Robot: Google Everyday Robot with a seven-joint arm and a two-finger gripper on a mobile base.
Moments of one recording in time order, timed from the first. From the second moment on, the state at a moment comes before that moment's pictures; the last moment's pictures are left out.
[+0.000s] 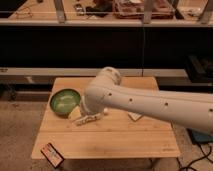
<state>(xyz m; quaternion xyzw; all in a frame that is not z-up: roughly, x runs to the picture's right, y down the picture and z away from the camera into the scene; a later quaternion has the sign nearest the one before) -0.085 0.087 0.663 -0.01 -0.29 -0.77 0.58</state>
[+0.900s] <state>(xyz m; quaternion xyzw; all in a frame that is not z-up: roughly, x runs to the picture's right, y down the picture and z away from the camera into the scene) -0.008 -0.024 0.796 -0.09 -0.25 -0.73 0.63</state>
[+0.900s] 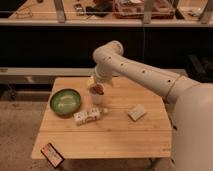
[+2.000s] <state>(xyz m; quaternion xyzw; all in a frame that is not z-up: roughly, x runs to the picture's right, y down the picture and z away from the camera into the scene) 0.300 0.096 0.751 -0.21 -0.18 -0.63 0.72</state>
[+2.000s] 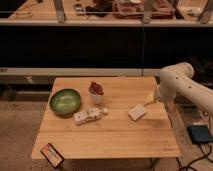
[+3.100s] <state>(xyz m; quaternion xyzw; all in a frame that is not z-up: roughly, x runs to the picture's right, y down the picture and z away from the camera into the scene) 0.039 0.162 0.609 -0.07 -0.26 -0.78 0.56</state>
